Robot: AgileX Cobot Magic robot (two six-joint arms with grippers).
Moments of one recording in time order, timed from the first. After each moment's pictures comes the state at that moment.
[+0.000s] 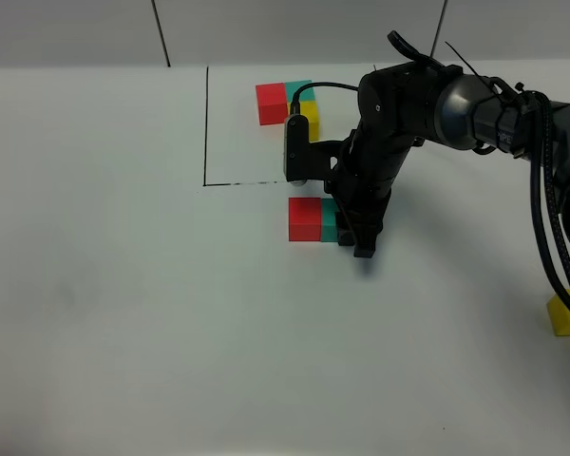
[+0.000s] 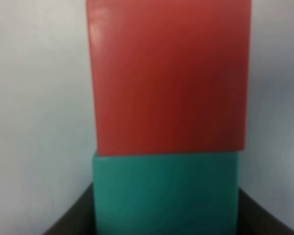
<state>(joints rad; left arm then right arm) -0.05 0.00 -0.50 -0.15 1.07 0.07 0.40 2.27 -1.66 0.14 0.87 -1.20</state>
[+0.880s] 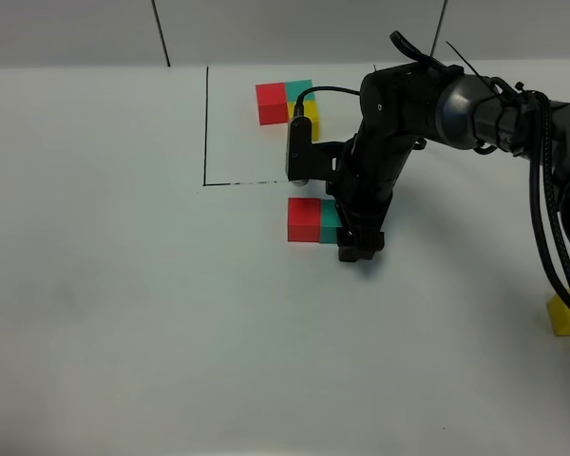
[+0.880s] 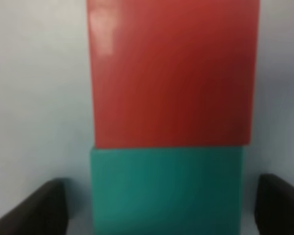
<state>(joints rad) -0.05 0.00 -0.50 -0.15 1.07 0.07 0.38 2.28 -1.66 0.15 0.88 -1.19</state>
